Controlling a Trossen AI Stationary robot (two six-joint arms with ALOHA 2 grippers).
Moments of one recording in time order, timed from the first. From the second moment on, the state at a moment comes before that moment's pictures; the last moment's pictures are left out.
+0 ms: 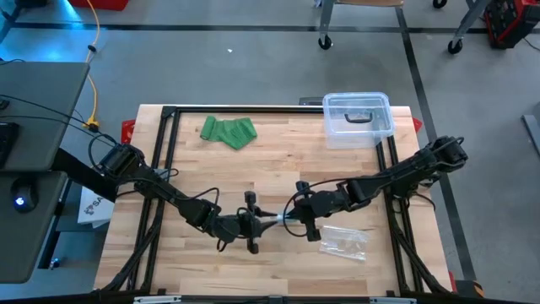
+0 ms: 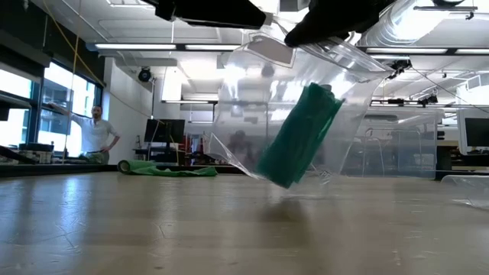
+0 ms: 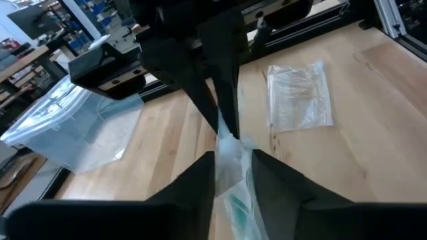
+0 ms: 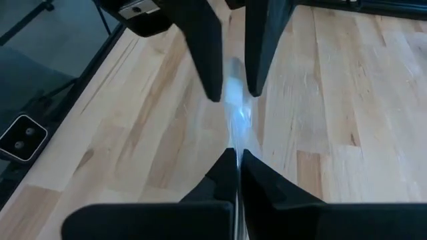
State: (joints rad) left arm -0.52 1.70 0.96 0.36 -0.70 0.19; right arm 0.35 1.52 0.97 -0.07 0.14 0.06
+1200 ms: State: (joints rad) left arm -0.50 1.61 0.96 0.23 -0.71 -0.11; right arm 0.45 1.49 0.97 -0.10 0.59 -0.27
